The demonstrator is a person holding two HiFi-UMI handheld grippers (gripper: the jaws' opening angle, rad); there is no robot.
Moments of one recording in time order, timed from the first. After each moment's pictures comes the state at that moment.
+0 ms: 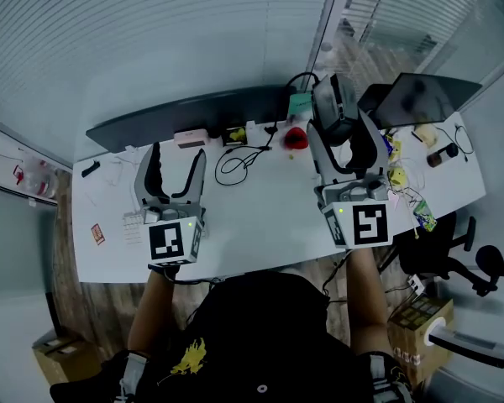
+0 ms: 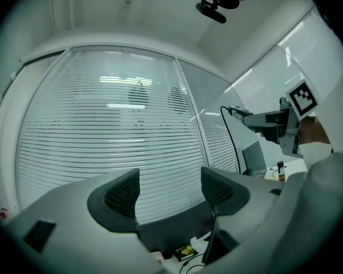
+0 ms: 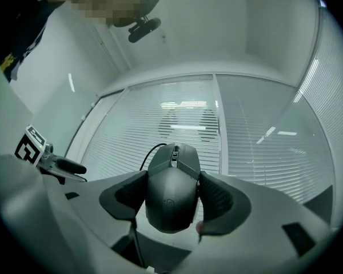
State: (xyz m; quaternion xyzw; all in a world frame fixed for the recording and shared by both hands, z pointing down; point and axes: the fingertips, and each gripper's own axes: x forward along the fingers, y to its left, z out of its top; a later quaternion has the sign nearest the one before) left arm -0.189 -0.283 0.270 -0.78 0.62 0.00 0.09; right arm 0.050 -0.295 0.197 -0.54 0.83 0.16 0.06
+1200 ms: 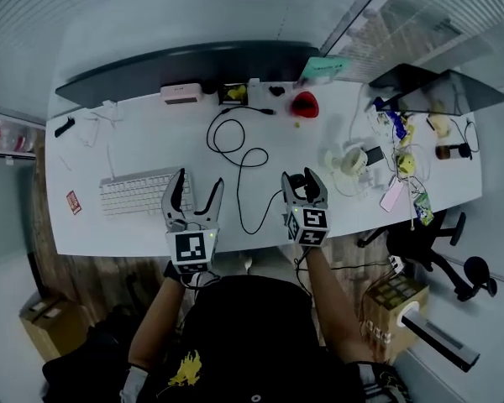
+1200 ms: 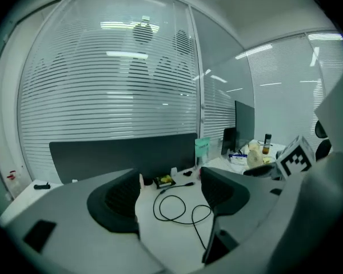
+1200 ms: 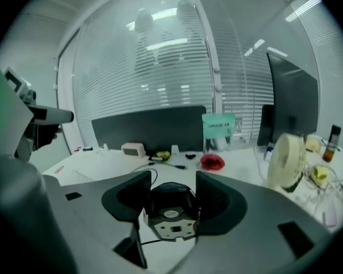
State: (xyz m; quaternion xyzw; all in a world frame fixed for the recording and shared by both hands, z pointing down) left arm -0.186 -0.278 0.513 -0.78 0.60 -0.15 -0.10; right arm 0.039 -0.303 0.620 -0.56 0.79 -0.19 -0.18
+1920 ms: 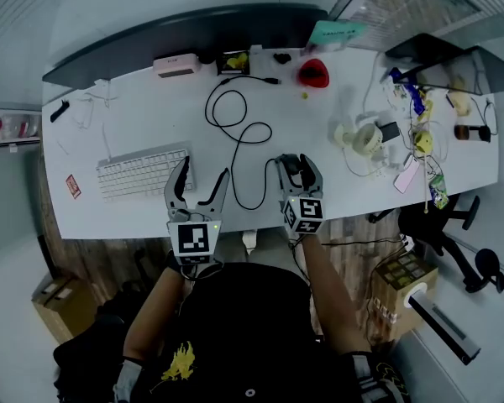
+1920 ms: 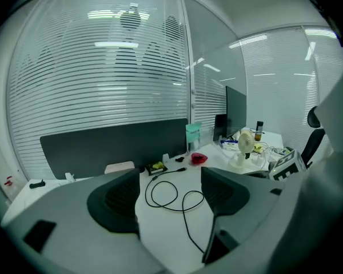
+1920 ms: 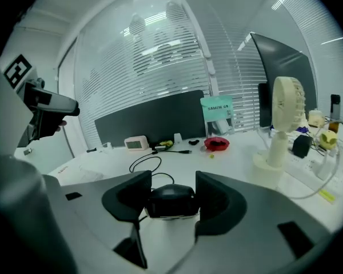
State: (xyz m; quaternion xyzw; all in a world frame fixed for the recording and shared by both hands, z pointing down) left arm -0.158 -0.271 0.555 -0.79 0.56 -0.22 -0.12; right arm 0.037 -0.281 0.702 -0.55 0.79 -0.22 -0.14
